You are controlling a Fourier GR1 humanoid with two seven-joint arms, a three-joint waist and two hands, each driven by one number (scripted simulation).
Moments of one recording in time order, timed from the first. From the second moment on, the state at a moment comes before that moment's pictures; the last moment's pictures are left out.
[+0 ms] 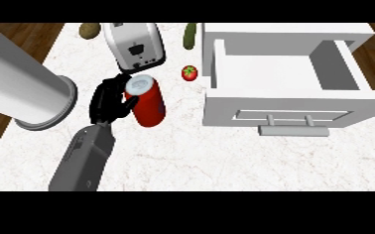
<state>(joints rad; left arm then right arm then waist) -0.48 0.04 0.23 -0.80 0.28 -0.17 -0.36 0.51 -0.02 -0.70 -2.26 -0.55 0.49 0.19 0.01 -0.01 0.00</state>
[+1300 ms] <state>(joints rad) -0.78 0.00 -0.06 -1.29 0.23 0.40 0.19 0.44 -0.02 -0.71 -2.29 -0.56 0.47 0.26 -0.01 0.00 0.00</state>
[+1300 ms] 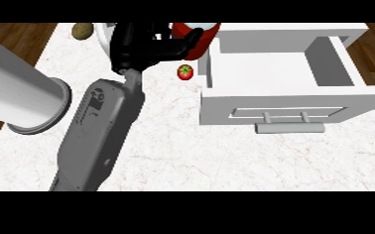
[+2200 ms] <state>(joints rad) -1.17 0.00 -0.19 -0.90 0.41 0.59 0.08 0.40 -0.03 -0.68 -2.29 -0.55 0.45 0.28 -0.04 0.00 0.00</state>
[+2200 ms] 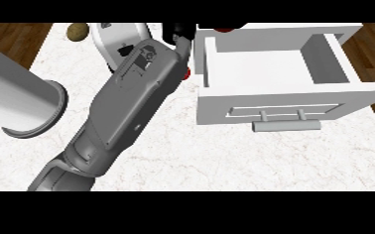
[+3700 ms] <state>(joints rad) -1.39 0.00 -0.53 -0.51 0.83 0.72 -0.08 0.37 -0.04 -0.66 -2.30 -0.55 0.45 0.31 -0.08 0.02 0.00</state>
